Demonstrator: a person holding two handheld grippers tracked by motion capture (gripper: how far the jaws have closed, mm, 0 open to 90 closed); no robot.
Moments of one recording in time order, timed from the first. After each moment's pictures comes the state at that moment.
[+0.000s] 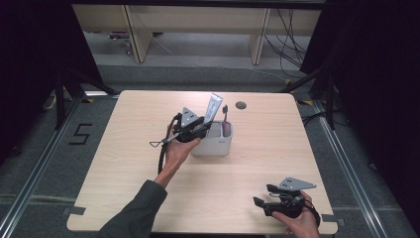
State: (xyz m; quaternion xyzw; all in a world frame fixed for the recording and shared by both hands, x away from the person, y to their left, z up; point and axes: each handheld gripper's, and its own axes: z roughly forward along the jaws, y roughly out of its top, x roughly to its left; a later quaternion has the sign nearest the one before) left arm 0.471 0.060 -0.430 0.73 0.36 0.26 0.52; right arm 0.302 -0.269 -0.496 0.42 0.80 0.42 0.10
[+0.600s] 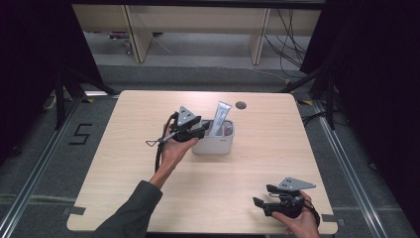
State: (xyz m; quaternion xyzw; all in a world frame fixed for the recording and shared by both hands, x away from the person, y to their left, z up) left arm 0.465 0.067 -0.422 0.73 0.37 0.24 0.52; right arm 0.303 -0.269 -0.498 0.41 0.80 0.42 0.10
